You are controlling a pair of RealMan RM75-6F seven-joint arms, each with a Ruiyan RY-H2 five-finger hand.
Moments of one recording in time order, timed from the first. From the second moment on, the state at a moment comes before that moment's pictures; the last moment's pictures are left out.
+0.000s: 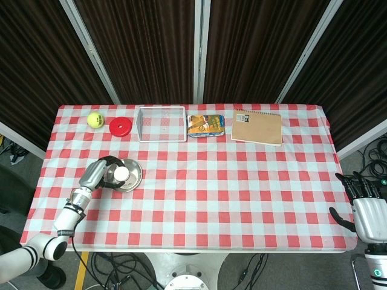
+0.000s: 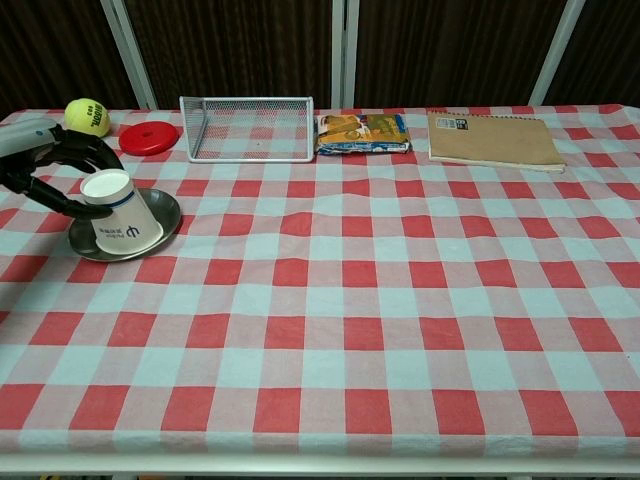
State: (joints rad) left arm -0.56 -1.57 -0.14 -1.10 1.35 0.92 -0.53; right arm 0.07 -1.05 0.07 -1.63 -1.55 1.53 0.00
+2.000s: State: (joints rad) left arm -0.57 -1.55 -0.25 -1.15 1.23 0.94 -0.48; right arm 0.07 -1.06 0.07 -1.62 -1.57 1.54 0.01
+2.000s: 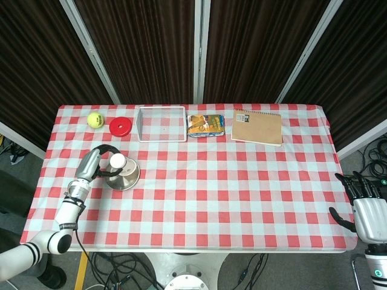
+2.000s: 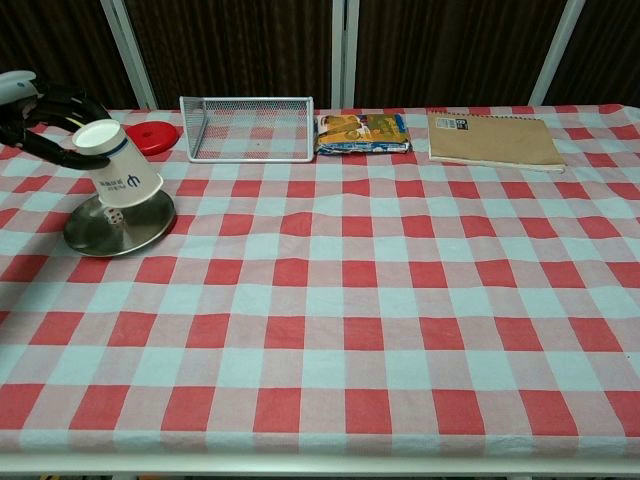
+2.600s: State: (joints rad) left arm -0.78 -1.79 -0.33 -0.63 1.11 0.69 -0.44; right arm 0.06 -1.04 0.07 -1.64 -1.56 1.55 0.00
